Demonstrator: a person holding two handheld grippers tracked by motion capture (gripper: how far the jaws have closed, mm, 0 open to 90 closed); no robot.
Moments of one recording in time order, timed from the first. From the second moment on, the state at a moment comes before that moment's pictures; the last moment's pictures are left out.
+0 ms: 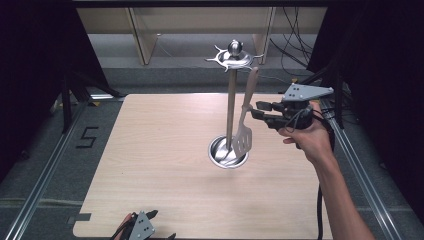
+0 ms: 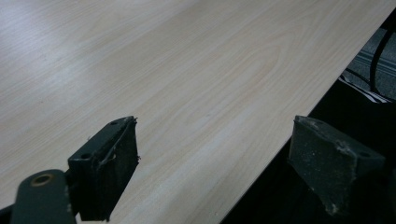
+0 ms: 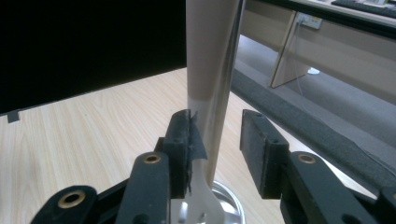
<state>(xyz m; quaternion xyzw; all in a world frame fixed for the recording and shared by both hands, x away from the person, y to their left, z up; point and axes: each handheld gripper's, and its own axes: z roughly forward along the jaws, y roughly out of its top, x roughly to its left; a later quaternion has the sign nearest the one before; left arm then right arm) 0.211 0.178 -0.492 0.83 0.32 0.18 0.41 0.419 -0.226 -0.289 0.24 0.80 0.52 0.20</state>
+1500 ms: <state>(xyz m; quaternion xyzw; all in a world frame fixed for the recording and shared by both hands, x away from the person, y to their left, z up) 0.216 0.181 -0.491 0.84 0.31 0.20 0.40 0.365 -0.260 -0.374 0.31 0.80 0.48 0.19</state>
